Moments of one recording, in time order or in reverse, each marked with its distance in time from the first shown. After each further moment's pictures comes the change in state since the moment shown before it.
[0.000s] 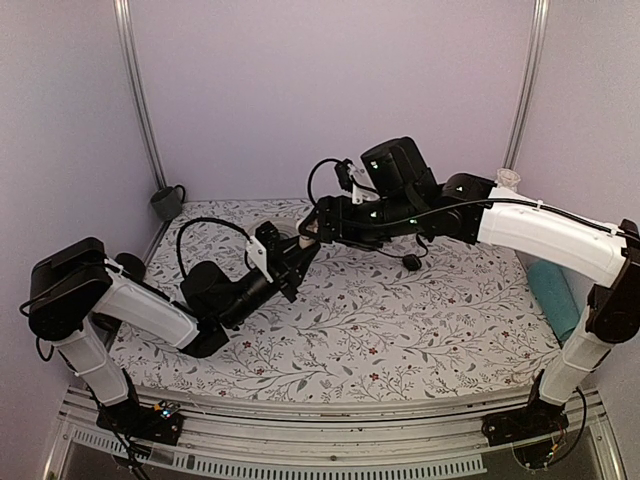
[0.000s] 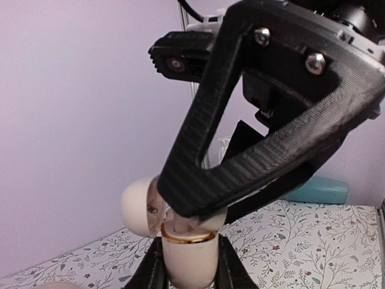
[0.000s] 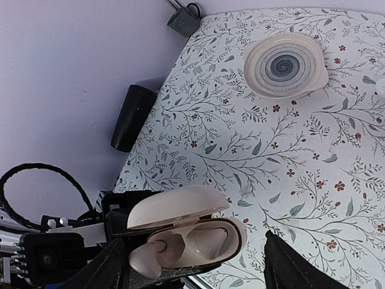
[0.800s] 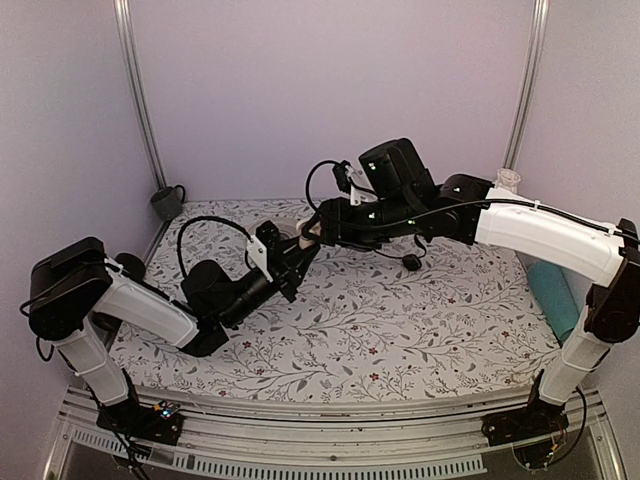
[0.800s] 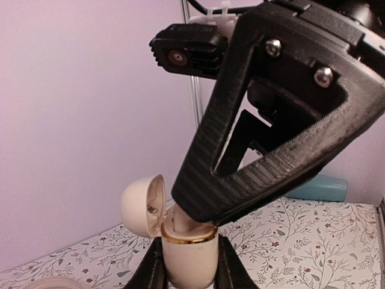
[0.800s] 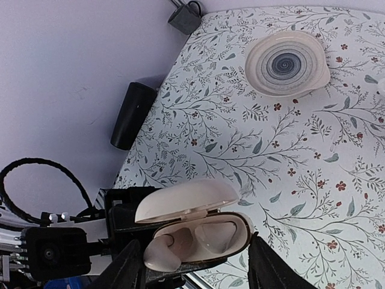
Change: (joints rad) left arm 0.009 0.000 0.000 -0.021 0.009 -0.019; right arm 0.000 0.011 0.002 0.002 -0.016 -0.006
